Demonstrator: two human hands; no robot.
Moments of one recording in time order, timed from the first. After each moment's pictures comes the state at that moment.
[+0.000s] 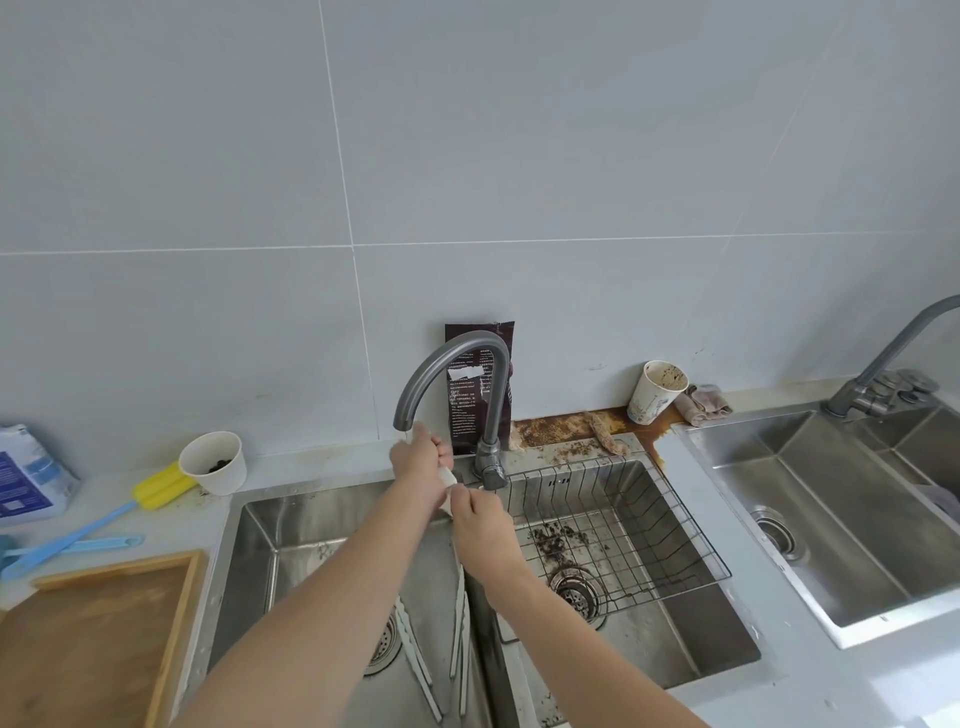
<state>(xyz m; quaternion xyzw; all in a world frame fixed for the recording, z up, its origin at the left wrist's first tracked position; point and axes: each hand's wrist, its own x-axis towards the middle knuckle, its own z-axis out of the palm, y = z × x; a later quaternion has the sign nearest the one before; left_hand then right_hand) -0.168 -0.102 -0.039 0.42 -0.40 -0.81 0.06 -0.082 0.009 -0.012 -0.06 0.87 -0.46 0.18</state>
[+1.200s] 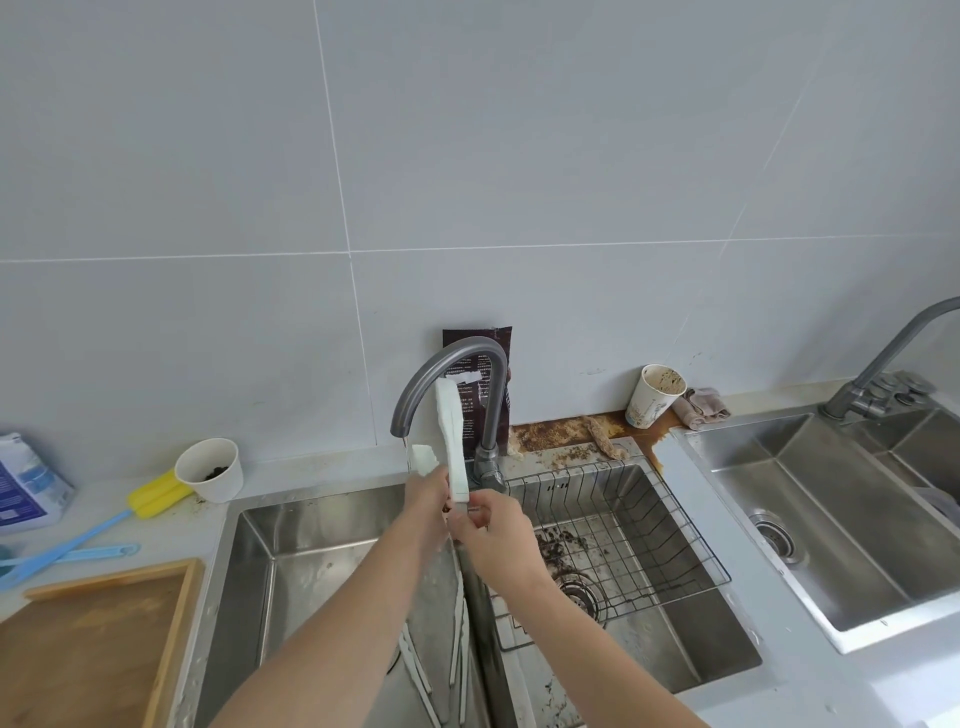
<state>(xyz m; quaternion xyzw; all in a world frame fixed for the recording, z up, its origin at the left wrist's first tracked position) -0.145 -0.085 -0.055 0.44 -0.48 -0.76 -0.02 -0.079 0.031 0.000 -0.06 0.86 -0.48 0.16</state>
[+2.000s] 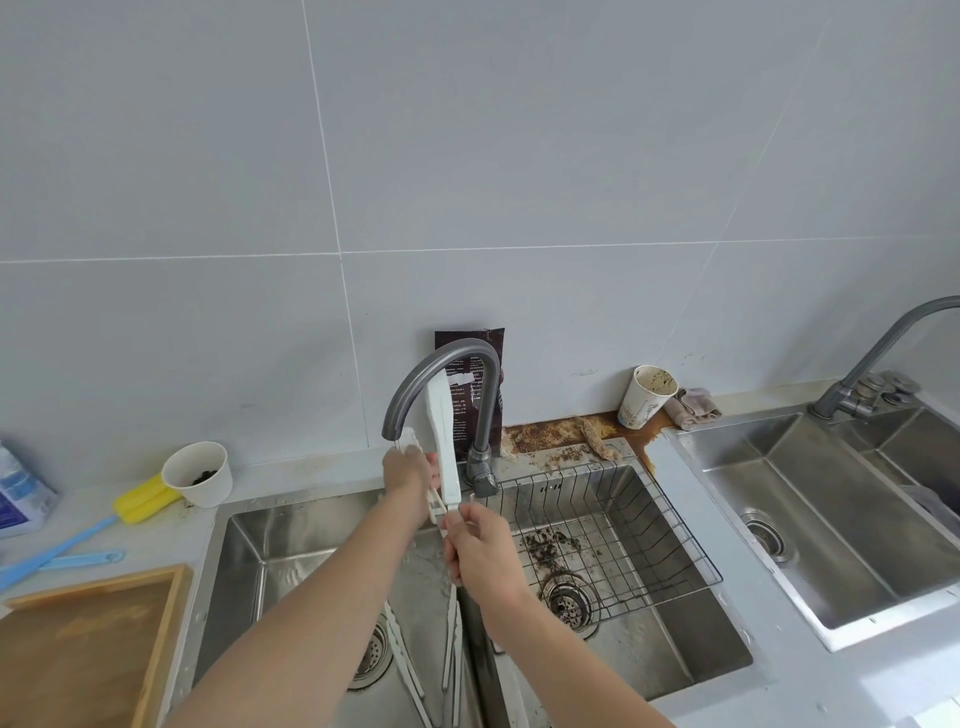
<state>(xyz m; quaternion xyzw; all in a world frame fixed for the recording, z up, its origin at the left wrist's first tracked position) -0.165 -0.099 -0.046 0.42 -0.62 -0.66 0.05 -0.068 0.020 -0.012 0.01 0.72 -0.66 0.21</state>
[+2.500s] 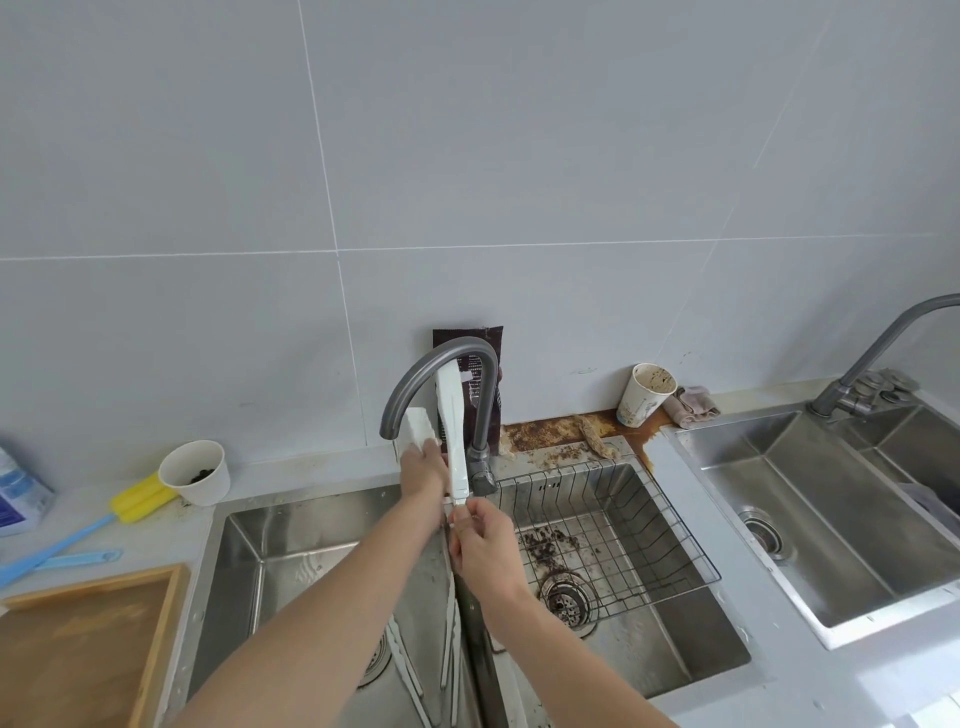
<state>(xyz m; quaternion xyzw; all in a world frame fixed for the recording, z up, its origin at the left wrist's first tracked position) -0.166 -0.083 -0.047 0.39 -0.66 -0.64 0.06 -0.074 0.022 -0.025 0.02 0.74 -0.65 0.17</state>
